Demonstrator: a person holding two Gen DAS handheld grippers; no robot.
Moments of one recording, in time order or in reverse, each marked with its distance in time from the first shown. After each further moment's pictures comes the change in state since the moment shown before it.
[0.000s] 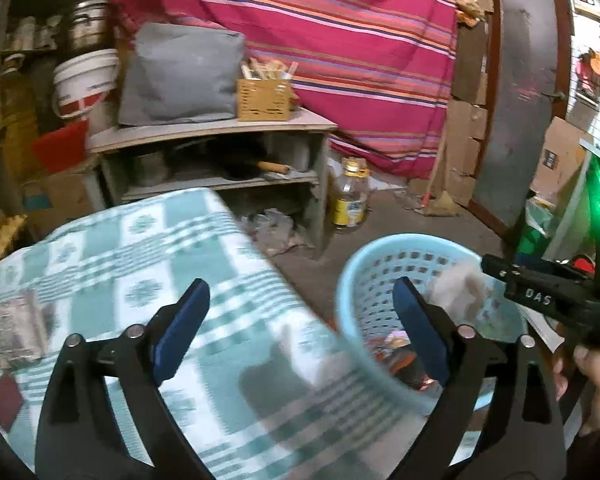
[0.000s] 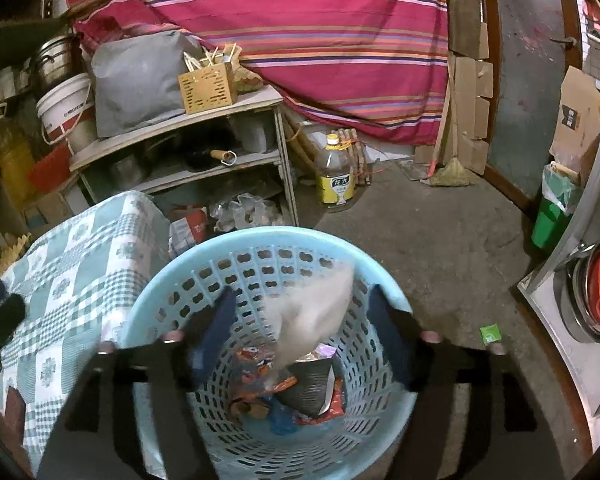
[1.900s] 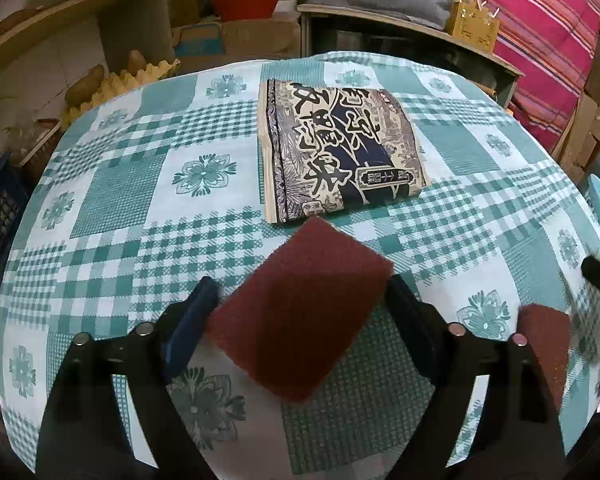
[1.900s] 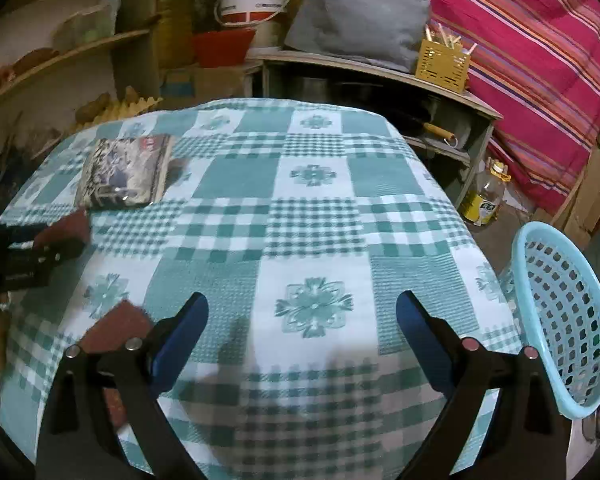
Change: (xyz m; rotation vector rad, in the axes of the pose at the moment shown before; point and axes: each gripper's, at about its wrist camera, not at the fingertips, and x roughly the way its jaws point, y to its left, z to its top) left arm -0.046 0.322 -0.135 -0.255 0.323 0.283; right arm -0.031 0.304 -0.120 -0.467 0.083 0.264
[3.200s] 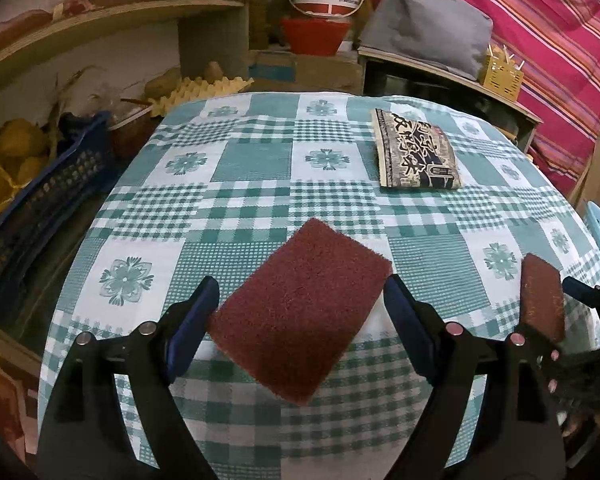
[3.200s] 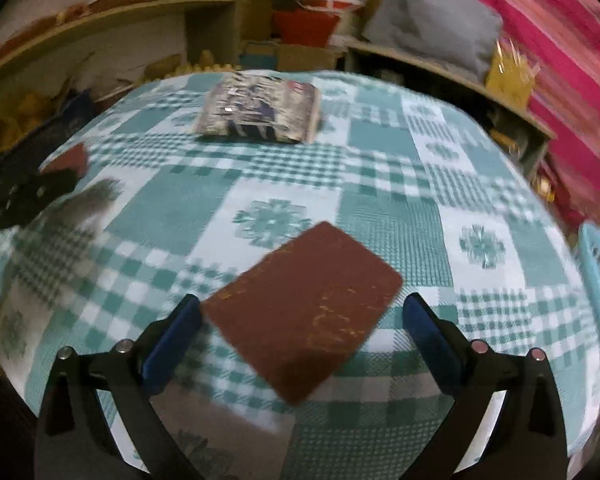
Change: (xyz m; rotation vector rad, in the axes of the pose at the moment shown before) left arm -0.088 0.072 -0.069 -0.125 -0.135 0.090; right arm -0.015 0.108 -0.048 -0.094 0.045 0.134
